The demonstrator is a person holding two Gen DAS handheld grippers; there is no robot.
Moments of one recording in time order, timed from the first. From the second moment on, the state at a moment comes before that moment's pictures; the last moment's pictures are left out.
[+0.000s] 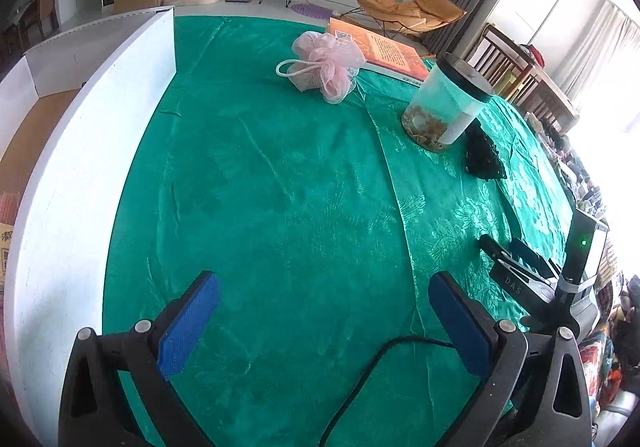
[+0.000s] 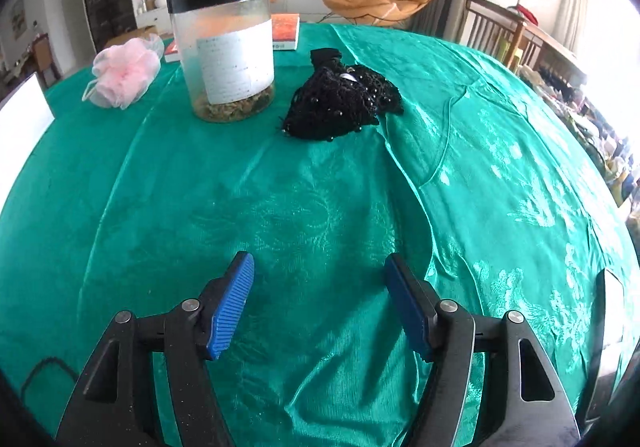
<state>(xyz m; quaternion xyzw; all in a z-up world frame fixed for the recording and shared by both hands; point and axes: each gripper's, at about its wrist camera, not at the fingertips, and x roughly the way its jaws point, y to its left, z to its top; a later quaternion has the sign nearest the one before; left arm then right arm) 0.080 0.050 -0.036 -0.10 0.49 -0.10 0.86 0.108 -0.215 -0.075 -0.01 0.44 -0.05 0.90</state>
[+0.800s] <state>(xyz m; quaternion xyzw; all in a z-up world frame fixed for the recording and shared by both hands) 0.329 0.012 -0.057 -0.01 0.46 -0.07 0.89 0.102 -0.220 -0.080 0.02 0.44 -0.03 0.90</state>
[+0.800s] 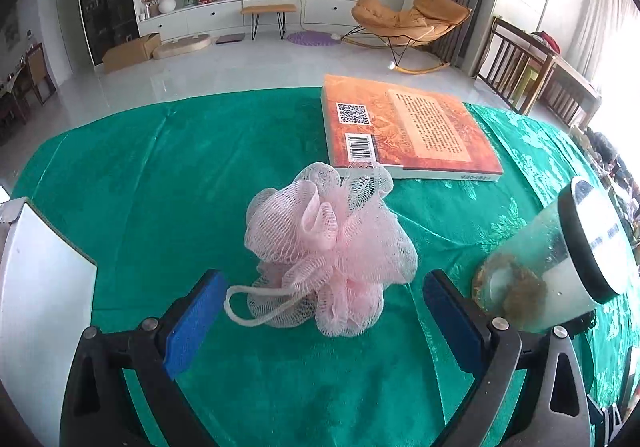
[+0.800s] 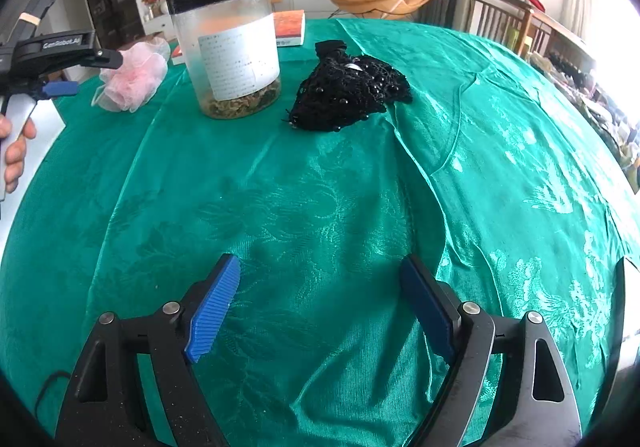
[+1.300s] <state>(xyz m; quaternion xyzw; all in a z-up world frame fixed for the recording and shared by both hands) 0.328 0.008 -0.069 0.01 0.47 -0.11 0.88 0.238 -0.295 -0.043 0.17 0.44 0.02 0.88</state>
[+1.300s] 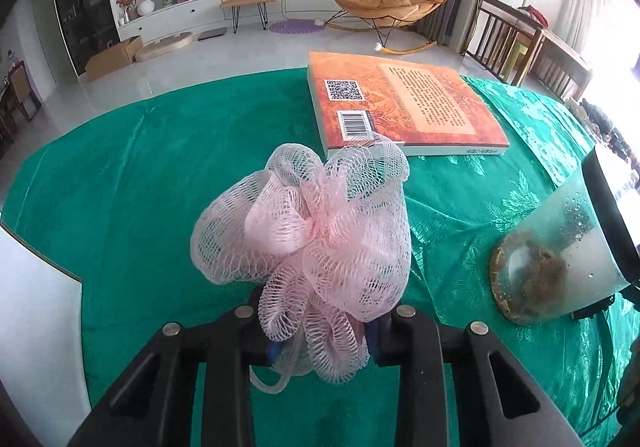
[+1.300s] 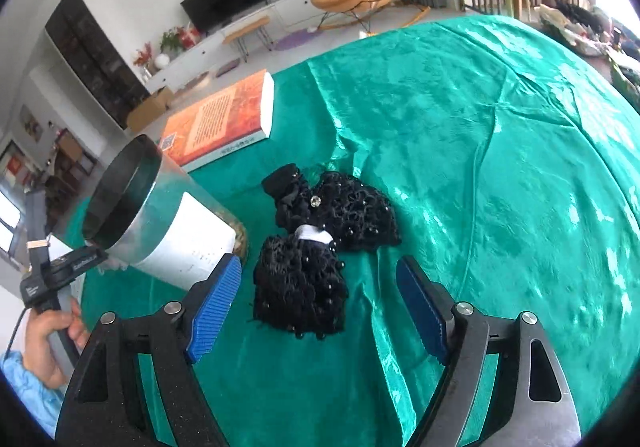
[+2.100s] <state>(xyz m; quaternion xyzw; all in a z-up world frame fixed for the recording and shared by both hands) 0.078 0.249 0.091 -0.05 0.39 0.00 0.92 0.129 -0.039 0.135 0.05 0.38 0.30 0.87</state>
